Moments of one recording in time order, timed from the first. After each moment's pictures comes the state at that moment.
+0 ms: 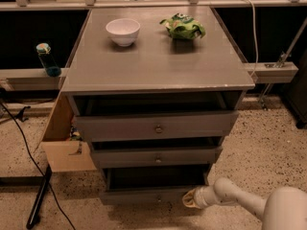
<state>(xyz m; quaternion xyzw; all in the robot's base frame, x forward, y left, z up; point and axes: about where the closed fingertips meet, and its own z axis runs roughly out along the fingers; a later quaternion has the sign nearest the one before) 0.506 -0.175 0.148 -0.71 0.63 0.14 0.29</state>
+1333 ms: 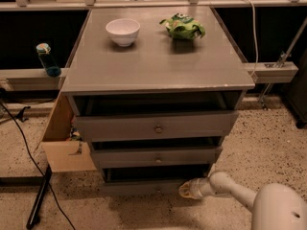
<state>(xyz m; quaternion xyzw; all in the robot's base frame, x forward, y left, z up) 0.550 -0.159 0.142 -0.71 0.62 0.13 0.31</state>
